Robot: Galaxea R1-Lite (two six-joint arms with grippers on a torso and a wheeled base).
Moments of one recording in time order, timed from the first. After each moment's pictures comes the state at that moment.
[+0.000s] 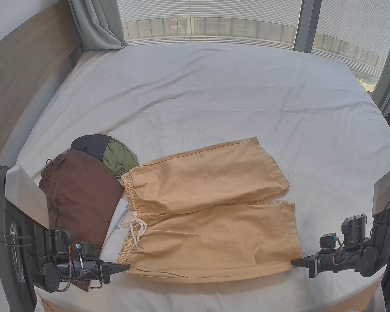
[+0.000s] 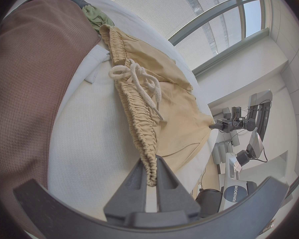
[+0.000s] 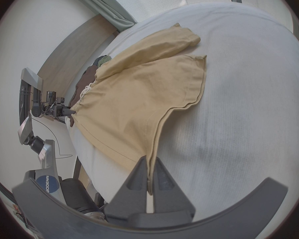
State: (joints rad) left arm -0.02 2.41 -0.04 -1.55 -0.77 -0.07; right arm 0.08 2.23 -0.02 -1.34 0.53 -0.06
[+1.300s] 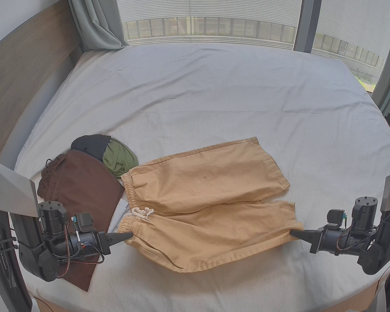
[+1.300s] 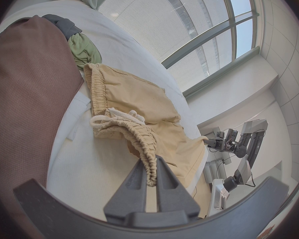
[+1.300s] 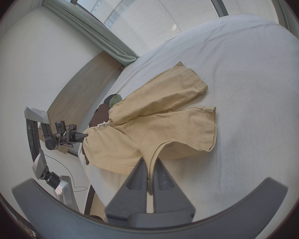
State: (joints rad) left arm -0.07 2.21 -0.18 -1.55 -0.77 -0.37; right arm 0.14 2.09 -0.06 -1.54 0.57 0.28
